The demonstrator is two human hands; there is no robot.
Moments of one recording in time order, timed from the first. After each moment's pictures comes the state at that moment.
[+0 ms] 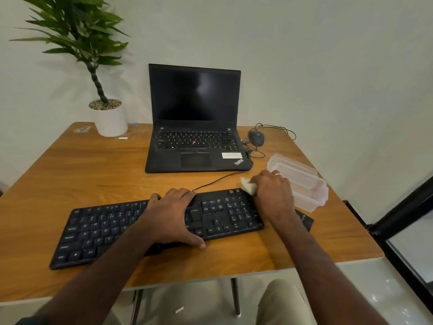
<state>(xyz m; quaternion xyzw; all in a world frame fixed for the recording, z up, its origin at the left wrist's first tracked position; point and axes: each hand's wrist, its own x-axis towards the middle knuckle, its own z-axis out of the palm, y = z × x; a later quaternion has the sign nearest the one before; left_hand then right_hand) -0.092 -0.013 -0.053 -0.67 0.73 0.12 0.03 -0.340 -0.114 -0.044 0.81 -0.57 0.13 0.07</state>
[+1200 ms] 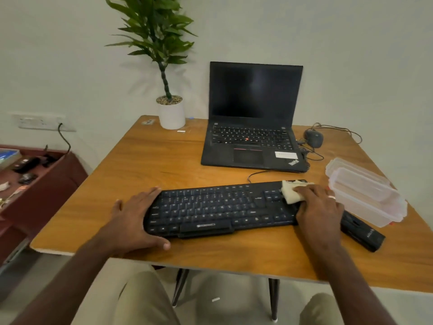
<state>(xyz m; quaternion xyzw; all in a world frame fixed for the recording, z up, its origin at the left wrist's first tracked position) 0.058 0.108 -0.077 -0.78 0.60 0.16 -0.10 -0.318 -0.078 -0.084 0.76 -0.61 0.22 -0.01</state>
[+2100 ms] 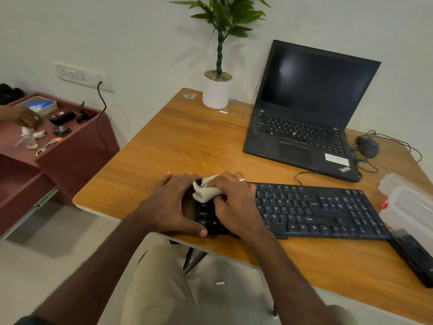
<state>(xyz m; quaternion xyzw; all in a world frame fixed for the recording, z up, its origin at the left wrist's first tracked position) 0.074 0.119 -0.103 -0.72 0.62 0.17 -0.25 -0.100 0.013 -0.085 0.90 -0.29 0.24 -0.23</state>
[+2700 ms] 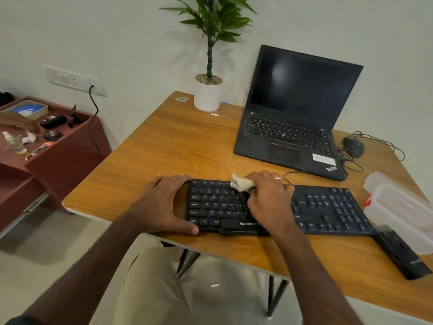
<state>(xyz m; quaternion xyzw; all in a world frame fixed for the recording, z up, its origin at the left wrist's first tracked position) 0.073 0.117 -0.104 -0.73 0.62 0.16 -0.22 -0.157 -0.027 -0.064 0.87 -0.44 0.20 -0.09</state>
